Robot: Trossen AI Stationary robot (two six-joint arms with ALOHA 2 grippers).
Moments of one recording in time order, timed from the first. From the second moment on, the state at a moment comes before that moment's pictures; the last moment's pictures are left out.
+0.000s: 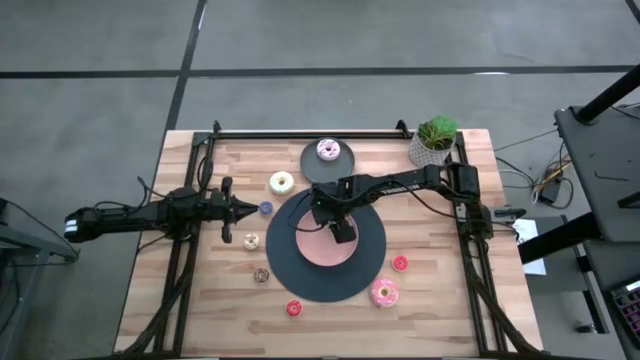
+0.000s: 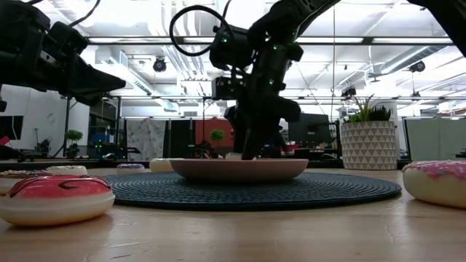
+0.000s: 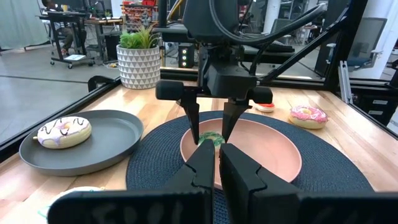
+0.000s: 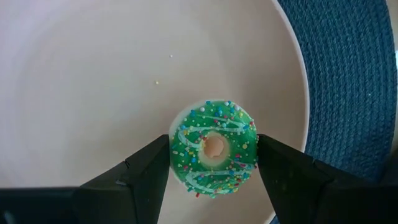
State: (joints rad) left arm 0.13 0.20 0.01 0.06 0.03 -0.04; right arm -0.09 2.06 1.49 -0.65 -0.06 -0.38
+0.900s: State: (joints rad) left arm 0.13 0.20 0.01 0.06 0.03 -0.04; right arm -0.09 2.06 1.47 -0.64 -0.06 -0.38
